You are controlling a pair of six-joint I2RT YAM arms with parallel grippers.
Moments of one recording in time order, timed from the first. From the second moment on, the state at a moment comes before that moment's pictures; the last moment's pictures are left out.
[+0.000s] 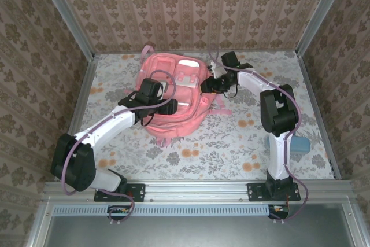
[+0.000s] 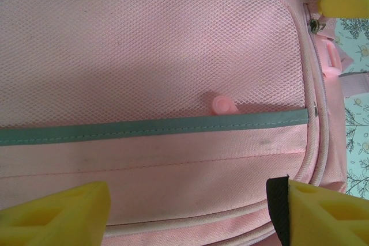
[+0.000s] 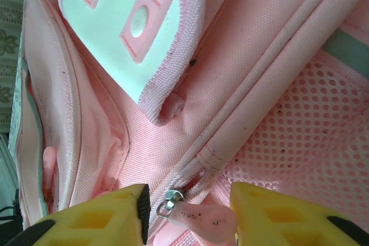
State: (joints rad) left arm -0.56 1.40 0.98 -0.43 0.05 -0.31; right arm 0.27 2.11 1.64 -0.62 -0.67 0.15
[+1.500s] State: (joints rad) left arm -0.64 2.03 1.56 -0.46 0.02 -0.53; right arm 0.28 1.78 1.14 -0.28 -0.72 0.72
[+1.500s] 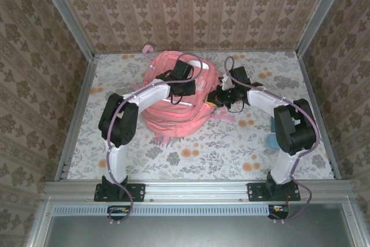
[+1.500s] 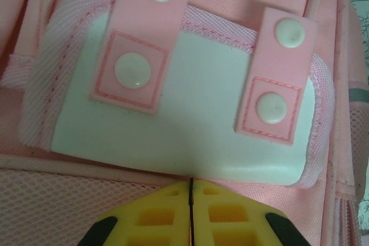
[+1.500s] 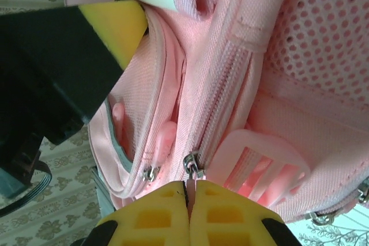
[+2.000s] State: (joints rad) left arm -0.64 2.05 1.59 -0.50 0.05 -0.55; right arm 0.41 1.67 0.93 -0.06 -0.65 1.00
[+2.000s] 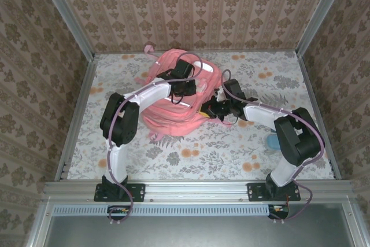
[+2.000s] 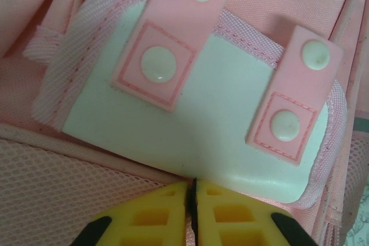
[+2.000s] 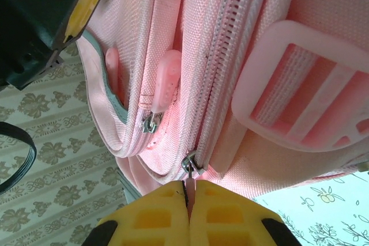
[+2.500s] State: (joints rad) left arm -0.64 1.77 1.49 -0.54 0.20 -0.19; right arm 0.16 1.57 0.96 -0.36 -0.64 0.83
